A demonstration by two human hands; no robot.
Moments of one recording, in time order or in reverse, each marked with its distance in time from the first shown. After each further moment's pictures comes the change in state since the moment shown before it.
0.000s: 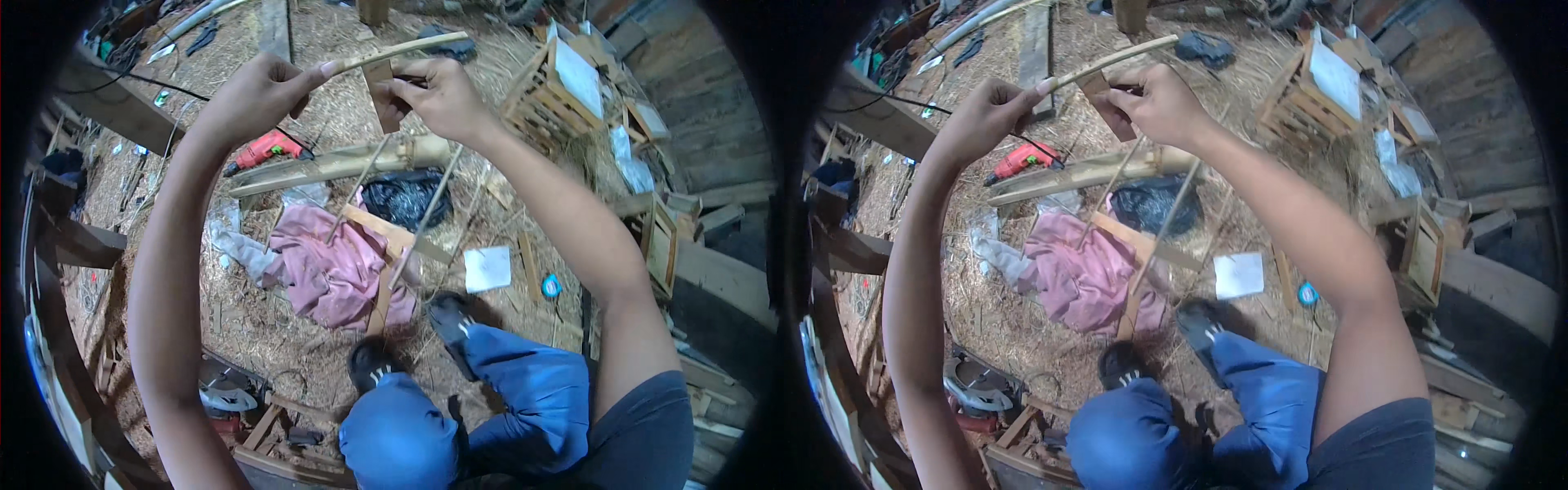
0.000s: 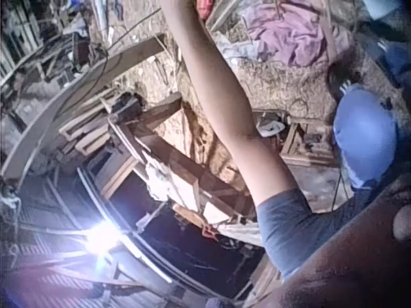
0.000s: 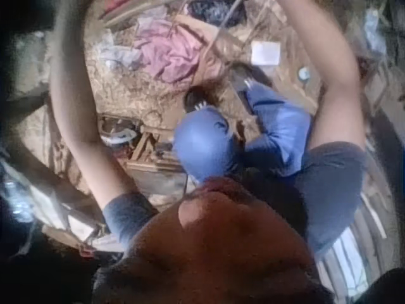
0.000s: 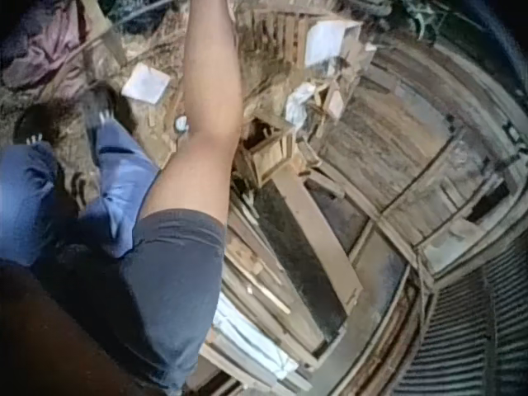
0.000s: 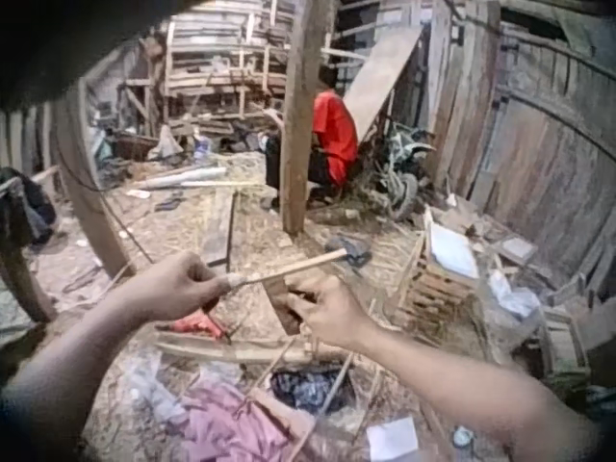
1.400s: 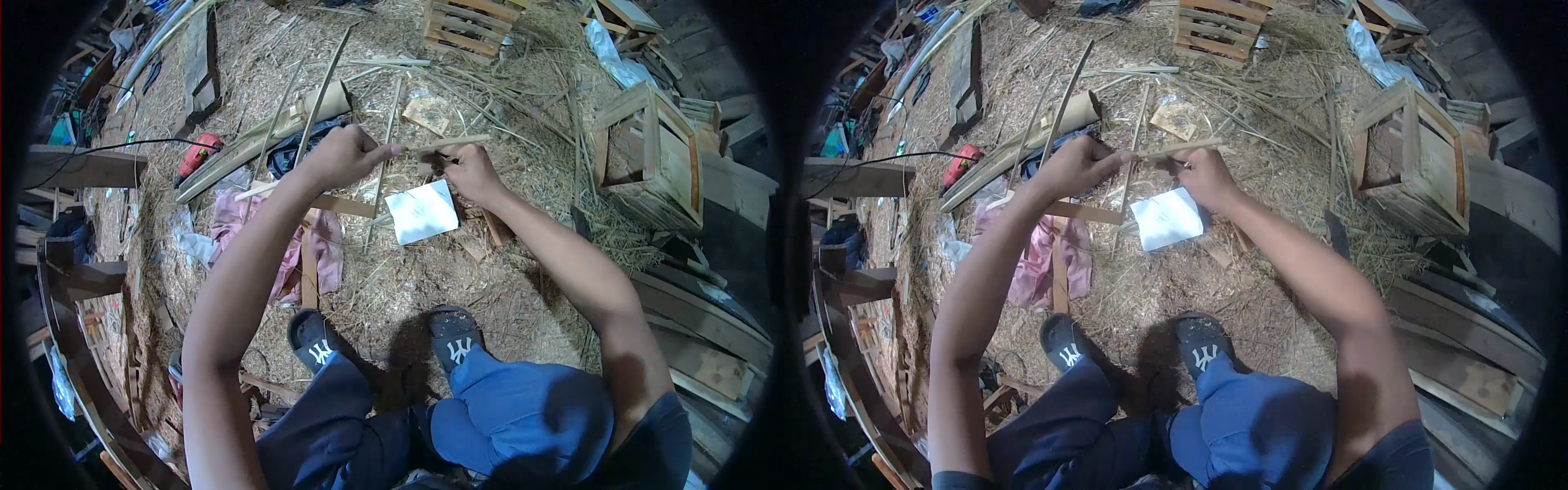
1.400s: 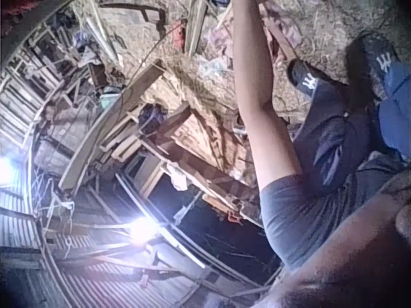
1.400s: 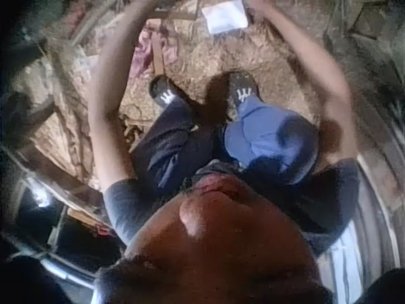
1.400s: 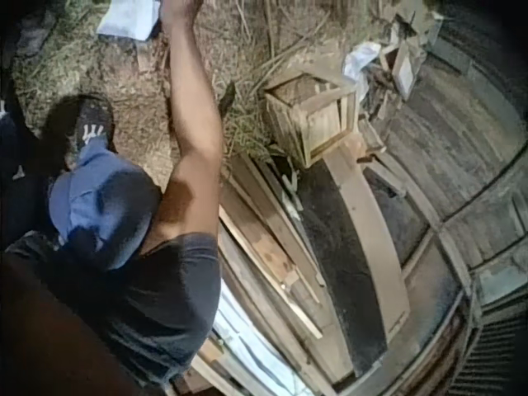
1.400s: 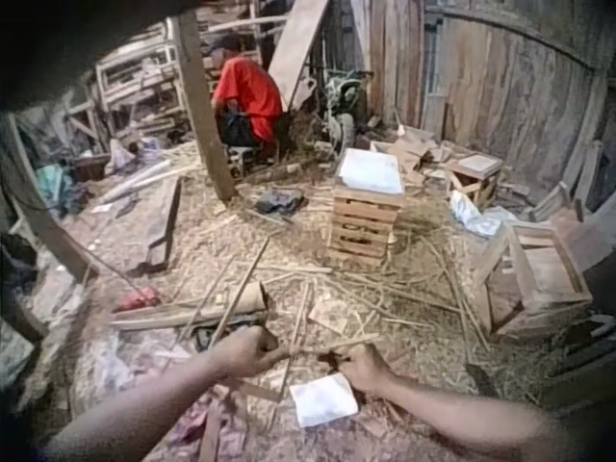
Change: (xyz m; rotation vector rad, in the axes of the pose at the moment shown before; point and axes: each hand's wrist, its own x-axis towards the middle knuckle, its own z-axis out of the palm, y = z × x) left_hand -0.007 0.138 0.340 0.019 -0.416 0.204; right_hand -0.341 0.159 -0.113 -0.222 0.143 0.366
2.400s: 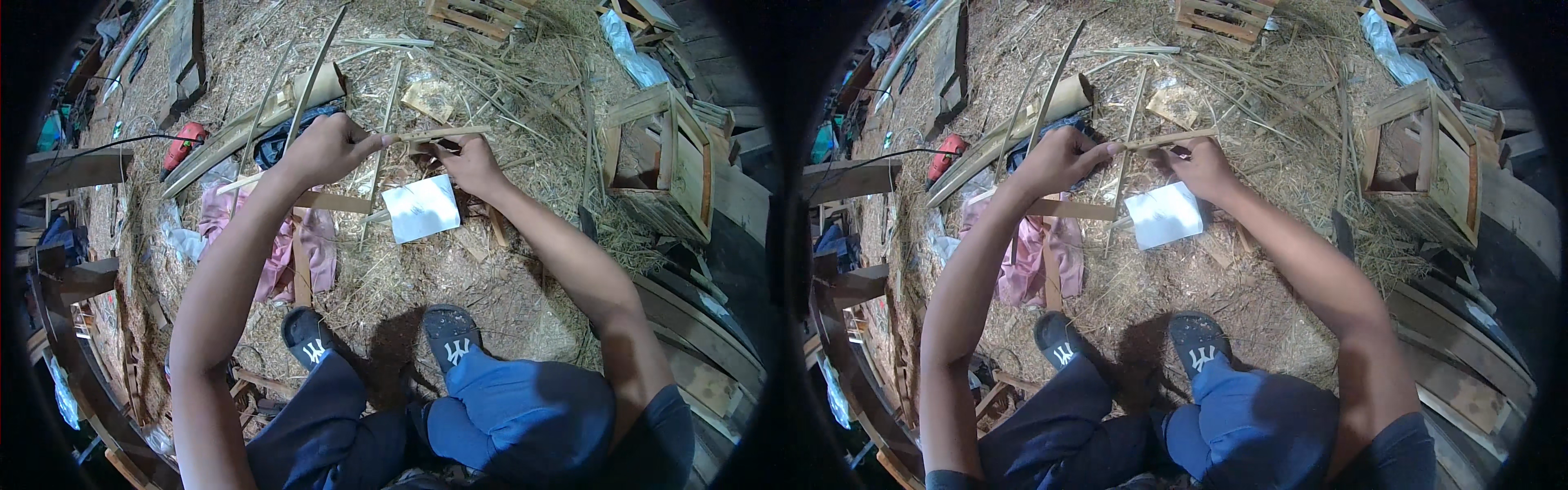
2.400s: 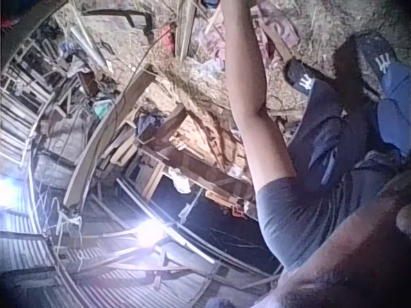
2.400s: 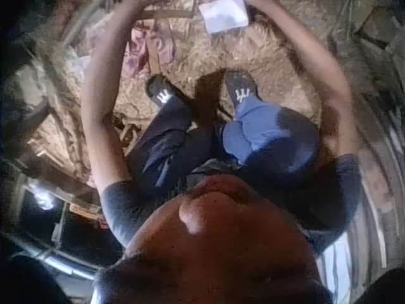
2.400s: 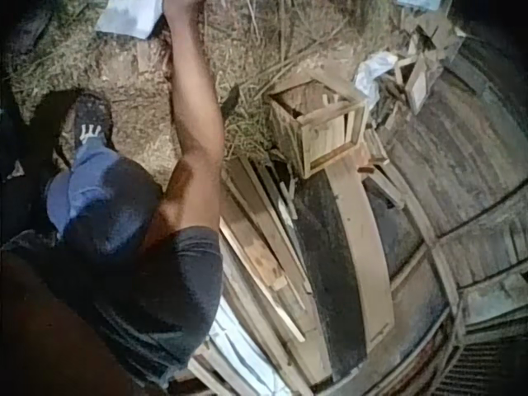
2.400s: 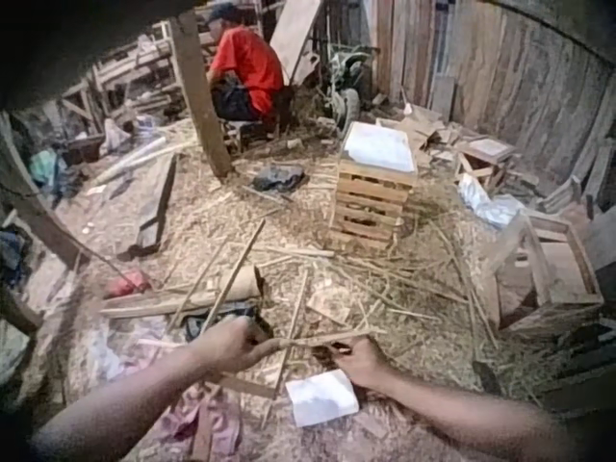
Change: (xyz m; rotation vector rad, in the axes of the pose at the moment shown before) left_hand 0.011 -0.010 -0.005 0.033 -0.068 -0.097; right_hand 0.019 0.024 0.014 0.211 -0.001 0.149
